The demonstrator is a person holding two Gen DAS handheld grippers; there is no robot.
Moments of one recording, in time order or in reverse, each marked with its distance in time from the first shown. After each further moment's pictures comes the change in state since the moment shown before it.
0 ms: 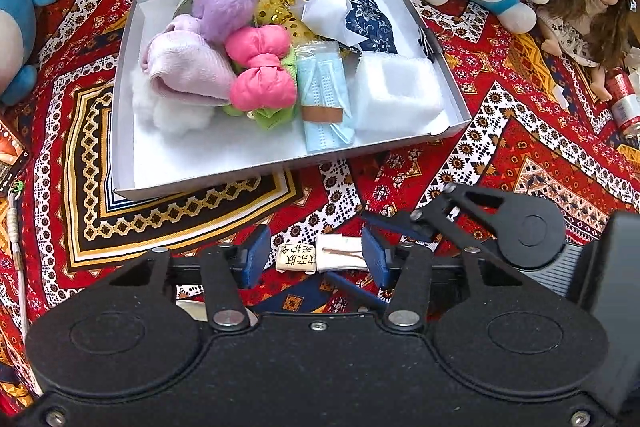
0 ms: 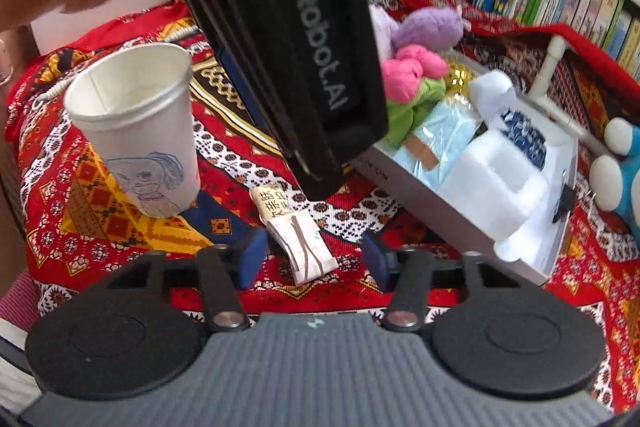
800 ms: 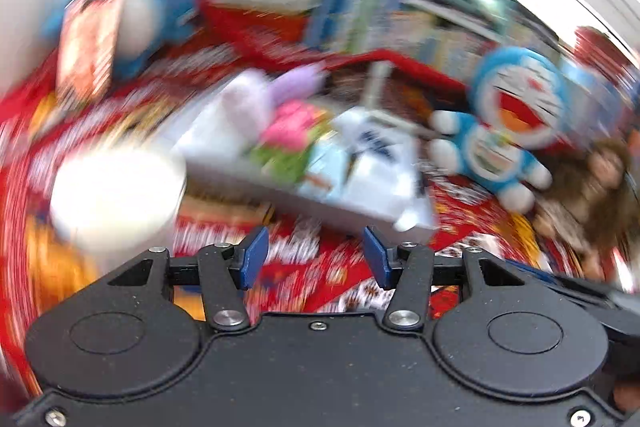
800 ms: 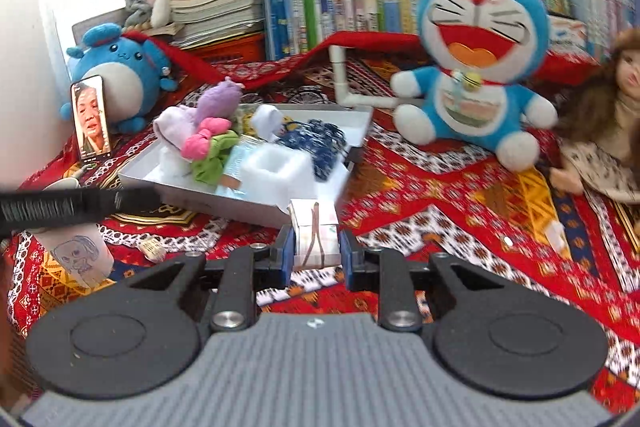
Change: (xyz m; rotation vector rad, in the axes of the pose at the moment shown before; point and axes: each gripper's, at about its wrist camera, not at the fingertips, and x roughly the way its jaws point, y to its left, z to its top) left arm -0.001 -0.070 -0.142 -0.516 -0.689 0.081; right arm -0.112 -0.075 -0.089 0.473 -0.291 -0.246
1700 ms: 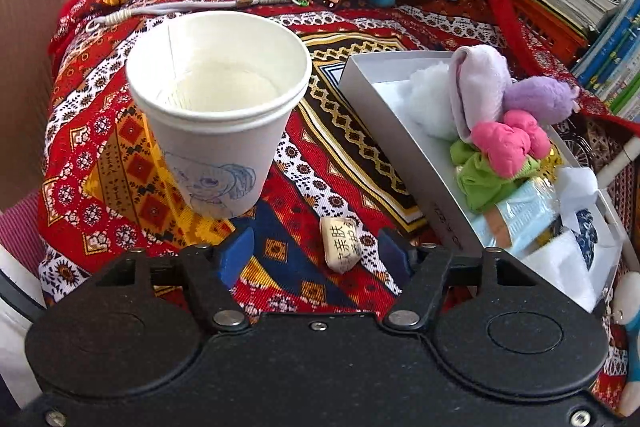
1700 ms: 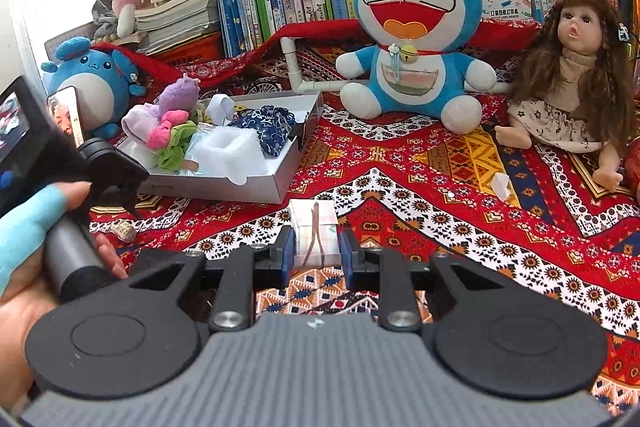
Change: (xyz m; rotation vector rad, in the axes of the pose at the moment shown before) left arm 0.084 -0.003 0.012 -0.571 0.057 0.662; right arm -0.025 -0.027 -0.026 0.074 0.005 -0.062
